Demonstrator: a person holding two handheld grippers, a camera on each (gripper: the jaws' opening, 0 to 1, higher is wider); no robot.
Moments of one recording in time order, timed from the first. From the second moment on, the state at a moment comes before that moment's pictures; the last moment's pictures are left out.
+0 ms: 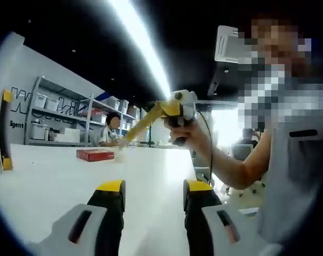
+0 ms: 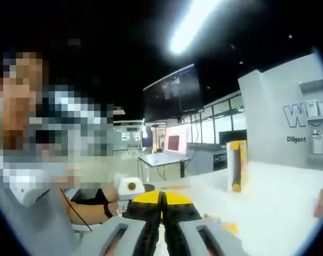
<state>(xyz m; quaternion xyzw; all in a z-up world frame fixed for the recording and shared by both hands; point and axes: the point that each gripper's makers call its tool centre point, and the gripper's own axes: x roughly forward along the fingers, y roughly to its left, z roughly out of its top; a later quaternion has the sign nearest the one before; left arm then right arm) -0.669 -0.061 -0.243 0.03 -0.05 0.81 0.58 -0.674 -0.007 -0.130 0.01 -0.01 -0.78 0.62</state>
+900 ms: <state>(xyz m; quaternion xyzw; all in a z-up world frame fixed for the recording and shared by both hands) -0.673 -0.059 -0.252 0.02 -0.04 0.82 0.57 -0.706 -0.006 -0.150 0.01 0.04 -0.81 0.58</state>
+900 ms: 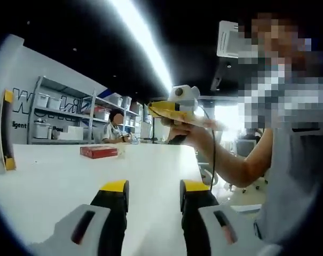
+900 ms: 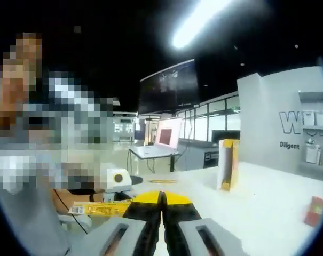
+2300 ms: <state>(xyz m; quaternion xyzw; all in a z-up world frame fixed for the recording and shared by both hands) -0.684 -0.056 -0.258 0.01 -0.04 0.82 0.57 -0.644 -0.012 -0.126 -0.01 0.01 -0.72 0.69</state>
